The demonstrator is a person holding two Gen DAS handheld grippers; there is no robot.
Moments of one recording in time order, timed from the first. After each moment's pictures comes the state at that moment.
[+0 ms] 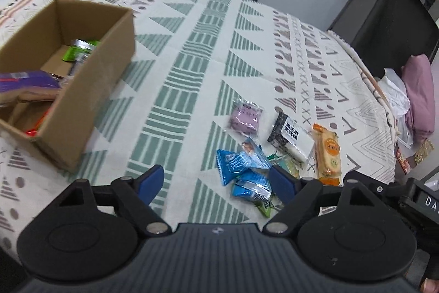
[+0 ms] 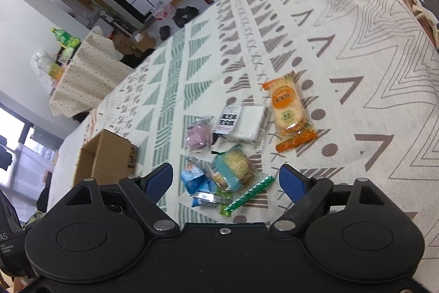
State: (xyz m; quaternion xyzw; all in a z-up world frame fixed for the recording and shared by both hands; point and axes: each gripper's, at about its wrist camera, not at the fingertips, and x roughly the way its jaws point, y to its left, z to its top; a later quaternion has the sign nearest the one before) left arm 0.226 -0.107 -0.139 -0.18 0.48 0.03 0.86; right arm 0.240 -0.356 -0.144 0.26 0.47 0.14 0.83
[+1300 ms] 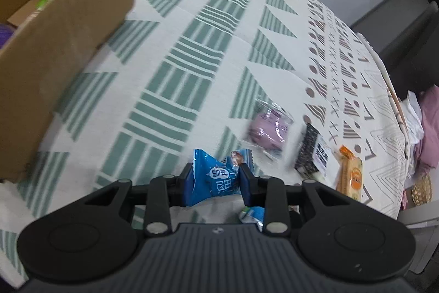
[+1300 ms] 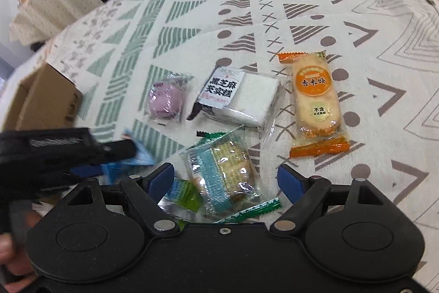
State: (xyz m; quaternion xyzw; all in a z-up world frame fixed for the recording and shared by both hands) left arm 0.285 -0.079 -0.201 -0.27 0.53 0.05 0.81; right arm 0.283 -0.280 -0.189 0.08 0.53 0.11 0.83
